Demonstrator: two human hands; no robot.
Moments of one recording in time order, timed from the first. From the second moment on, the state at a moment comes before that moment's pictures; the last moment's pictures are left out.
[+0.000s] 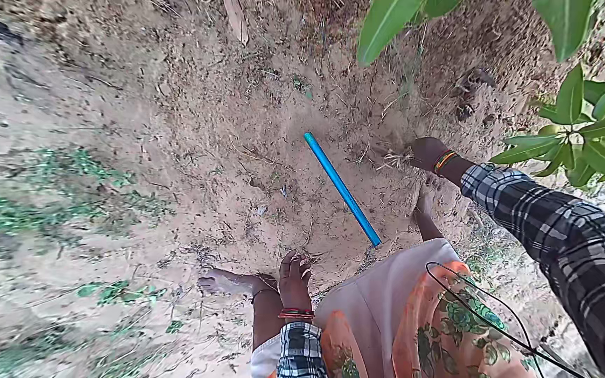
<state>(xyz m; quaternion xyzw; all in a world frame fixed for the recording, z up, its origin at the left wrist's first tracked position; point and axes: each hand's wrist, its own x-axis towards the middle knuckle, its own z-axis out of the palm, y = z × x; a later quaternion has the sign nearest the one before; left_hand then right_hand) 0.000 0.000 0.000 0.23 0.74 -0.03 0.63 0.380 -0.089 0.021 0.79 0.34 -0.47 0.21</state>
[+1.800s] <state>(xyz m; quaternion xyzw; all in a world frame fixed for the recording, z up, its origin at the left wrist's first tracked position) -0.007 0.022 0.003 0.16 0.74 0.03 0.65 0.400 -0.092 0.037 0.77 0.32 -0.51 0.22</state>
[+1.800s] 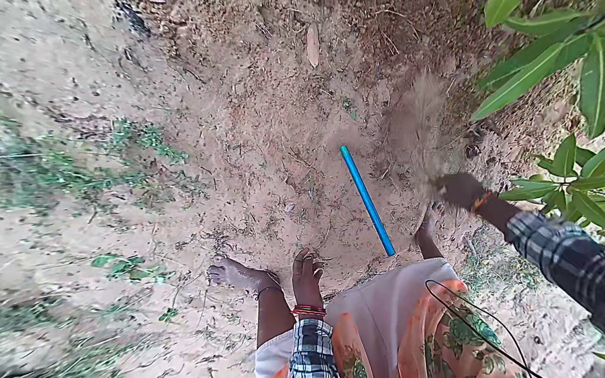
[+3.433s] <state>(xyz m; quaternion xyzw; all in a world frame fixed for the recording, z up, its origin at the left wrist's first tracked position) -0.013 0.027 0.013 0.14 0.73 0.07 0.66 0.415 -0.157 -0.014 0.93 0.01 -0.29 0.22</state>
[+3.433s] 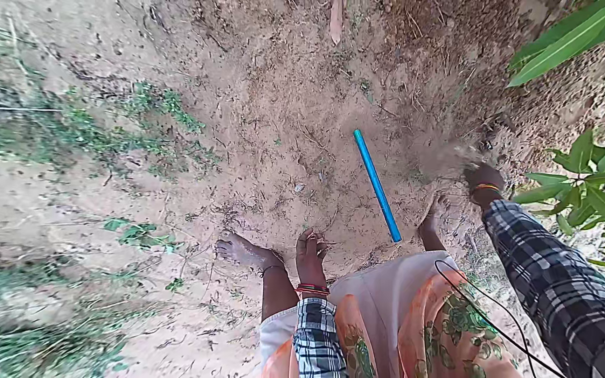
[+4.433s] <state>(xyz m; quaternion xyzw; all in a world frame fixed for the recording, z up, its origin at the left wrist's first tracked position) -0.069 0.146 0.084 0.02 0.76 0.35 0.55 0.172 0.057 0.017 0.88 0.23 -0.41 -0.04</state>
